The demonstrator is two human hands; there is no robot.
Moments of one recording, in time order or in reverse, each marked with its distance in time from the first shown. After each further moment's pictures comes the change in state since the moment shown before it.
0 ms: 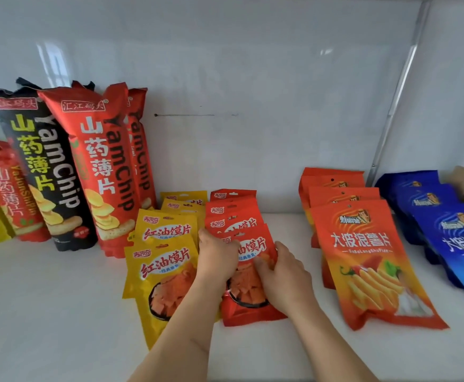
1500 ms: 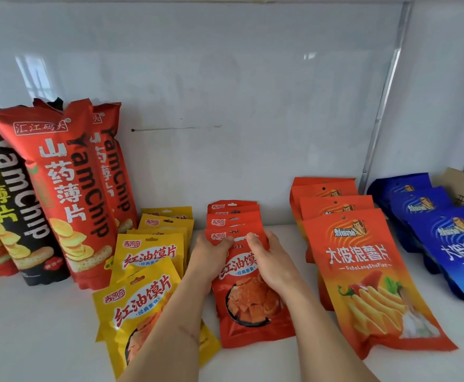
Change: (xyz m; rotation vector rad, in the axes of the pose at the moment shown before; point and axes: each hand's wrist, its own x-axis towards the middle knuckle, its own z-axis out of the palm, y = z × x) left_hand 0.061 0.005 0.015 0.002 -0.209 0.125; right_hand 0.056 -0.021 -0.017 0.401 -0.118 0.110
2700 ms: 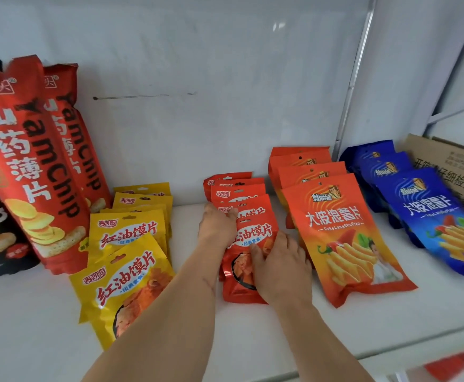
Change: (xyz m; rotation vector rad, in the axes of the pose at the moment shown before) left_hand 0.002 0.017 0.048 0.276 0.011 -0.018; right_hand -0.056 0.045 0.009 -0.627 0.414 0.031
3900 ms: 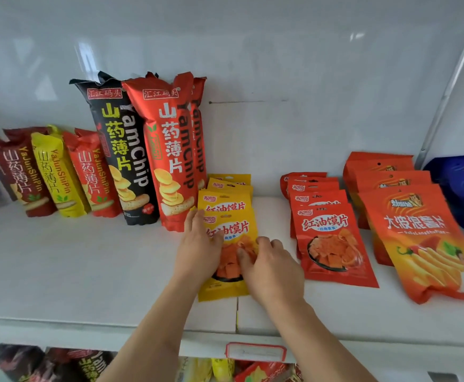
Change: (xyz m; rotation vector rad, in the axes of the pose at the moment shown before) left_hand -0.115 -0.106 -0.169 0.230 0.298 0.176; right_hand -0.098 -0.103 0.019 0.001 -0.070 -0.436
